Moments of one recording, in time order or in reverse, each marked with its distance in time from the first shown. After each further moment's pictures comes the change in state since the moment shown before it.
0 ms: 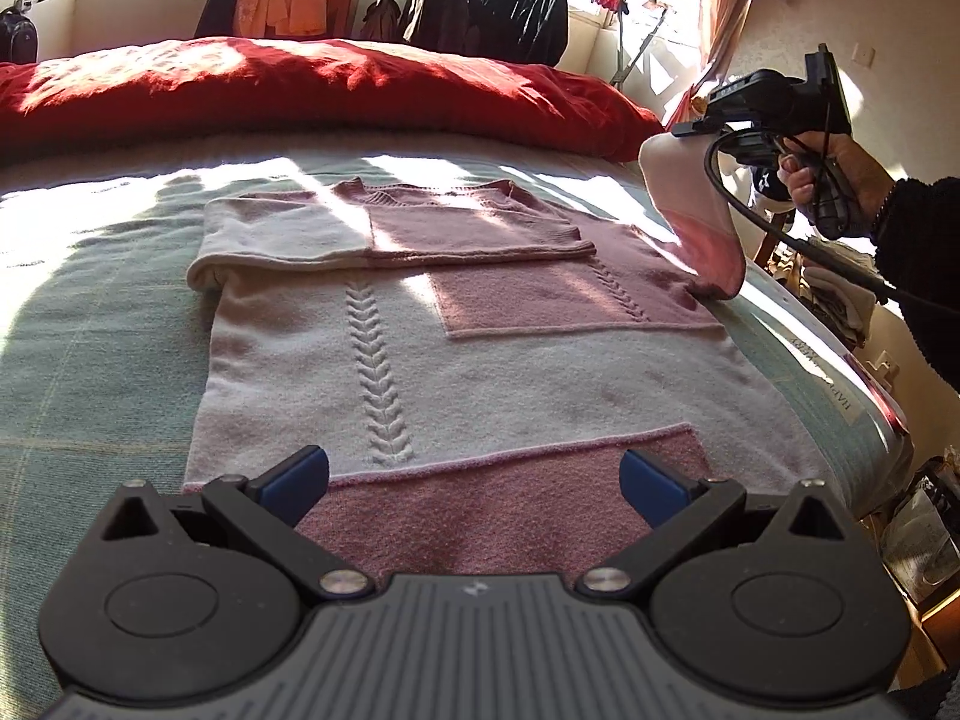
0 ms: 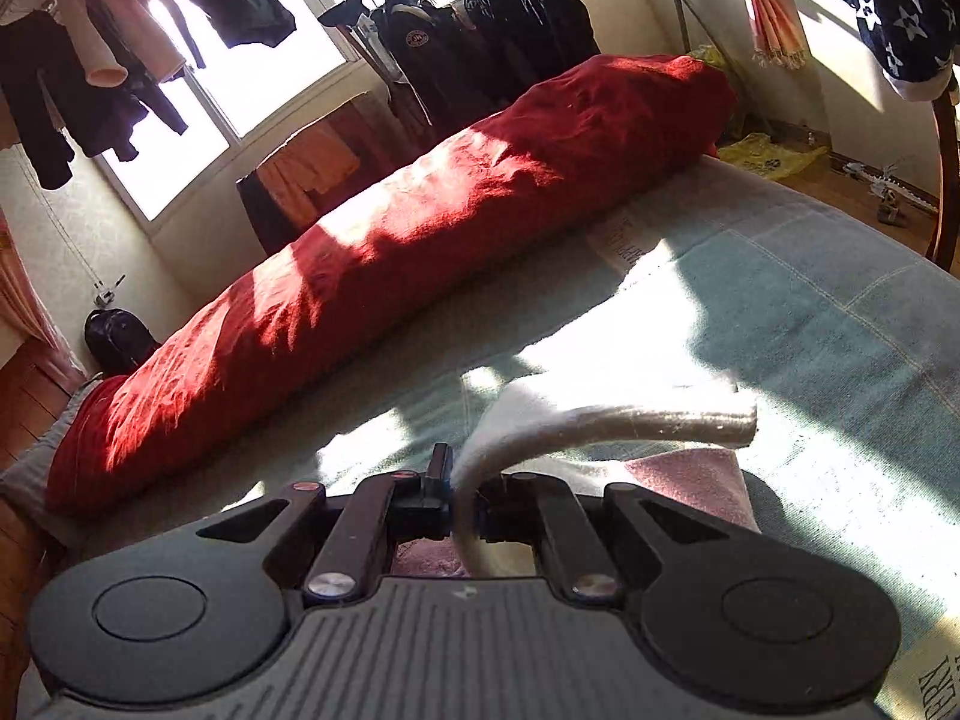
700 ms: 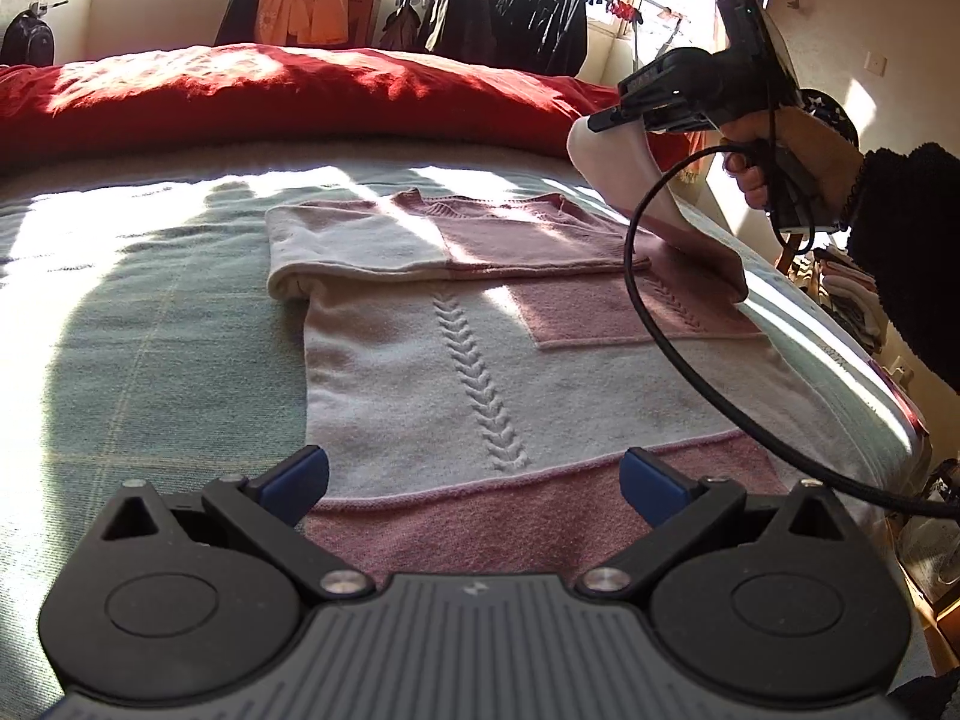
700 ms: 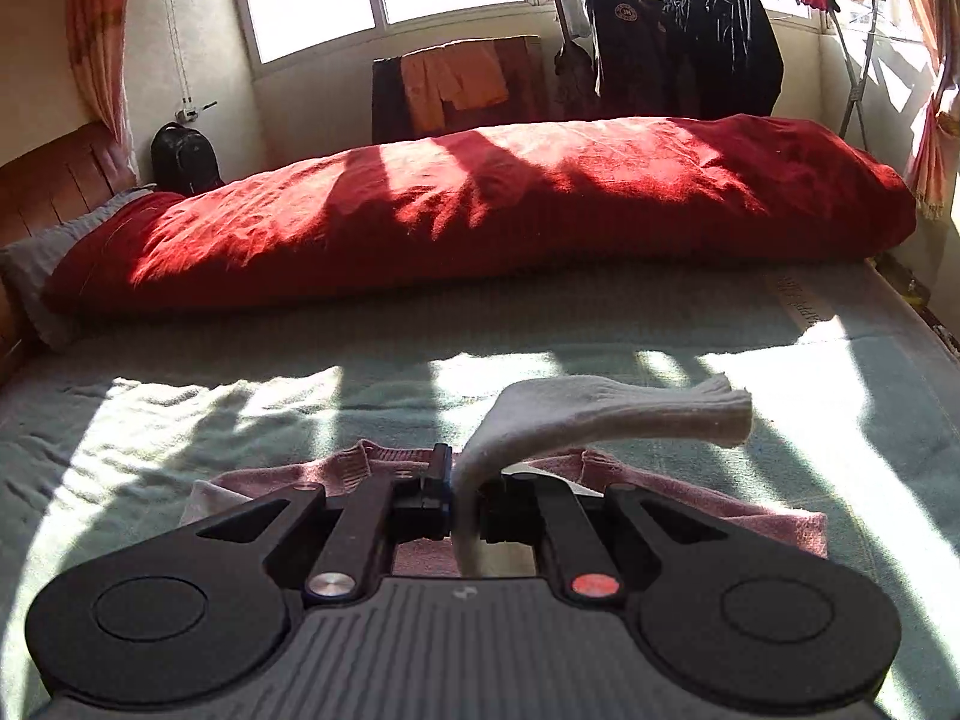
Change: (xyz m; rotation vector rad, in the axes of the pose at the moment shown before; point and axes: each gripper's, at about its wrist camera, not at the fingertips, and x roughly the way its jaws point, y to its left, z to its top) left arm -0.010 0.053 0.000 -0.001 -0.016 0.024; right arm 0.059 0.160 -0.063 -0.454 0.088 -0.003
